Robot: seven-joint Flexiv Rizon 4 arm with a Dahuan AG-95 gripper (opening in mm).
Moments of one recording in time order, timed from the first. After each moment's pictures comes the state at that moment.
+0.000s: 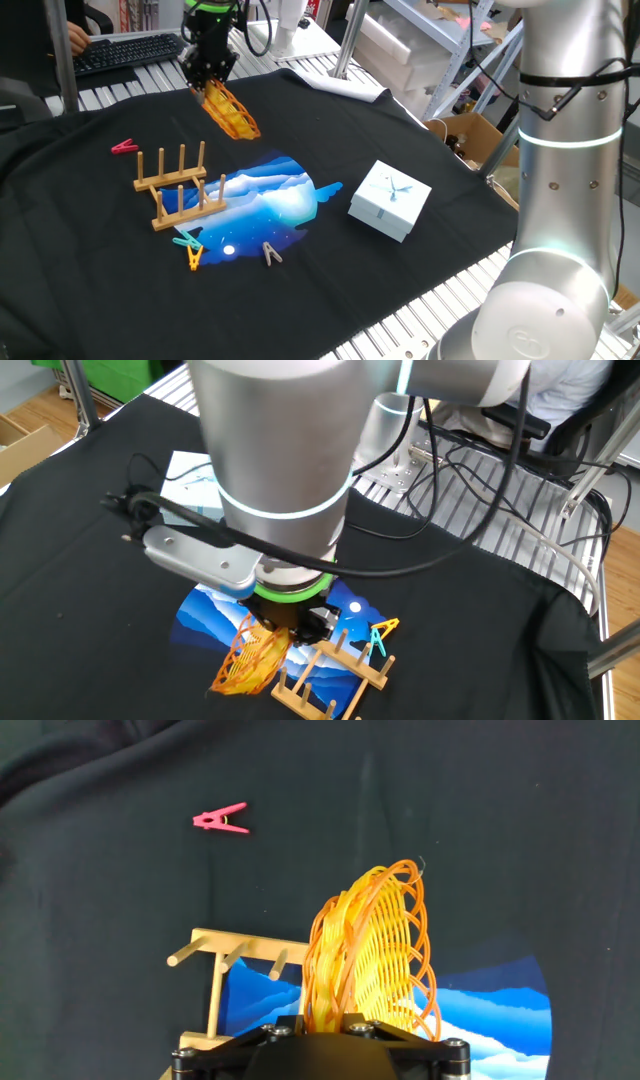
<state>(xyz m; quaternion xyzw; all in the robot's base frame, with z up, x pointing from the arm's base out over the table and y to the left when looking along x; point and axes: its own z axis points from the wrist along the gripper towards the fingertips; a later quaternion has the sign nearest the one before) 0.678 0.114 0.213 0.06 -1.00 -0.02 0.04</state>
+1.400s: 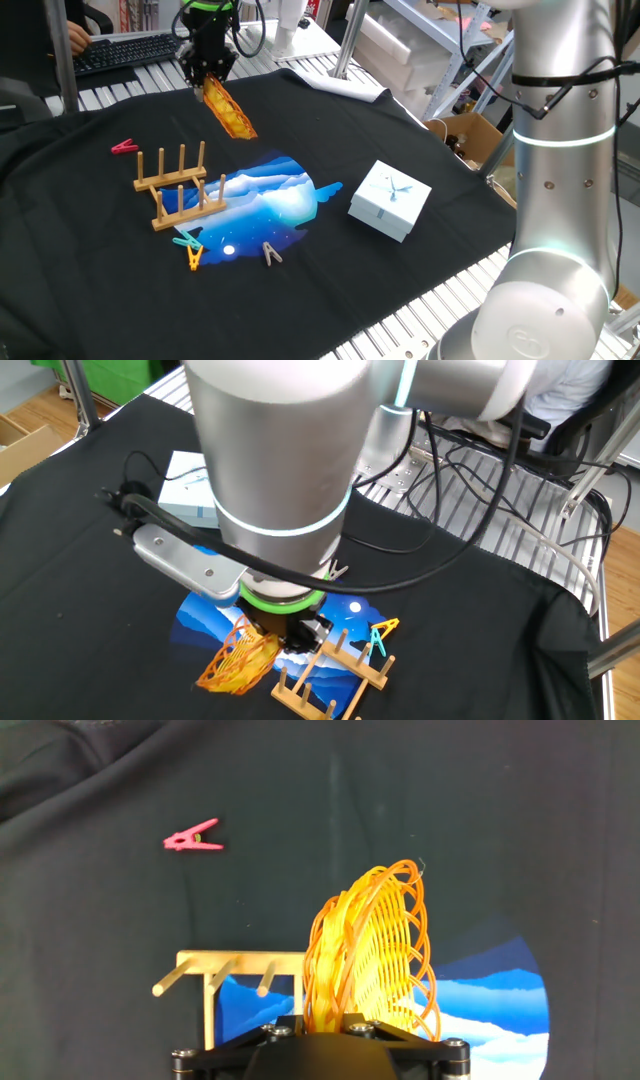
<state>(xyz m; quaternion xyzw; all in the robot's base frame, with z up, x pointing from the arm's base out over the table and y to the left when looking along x) 0.688 0.111 0.211 -0.01 -1.00 0.00 0.03</state>
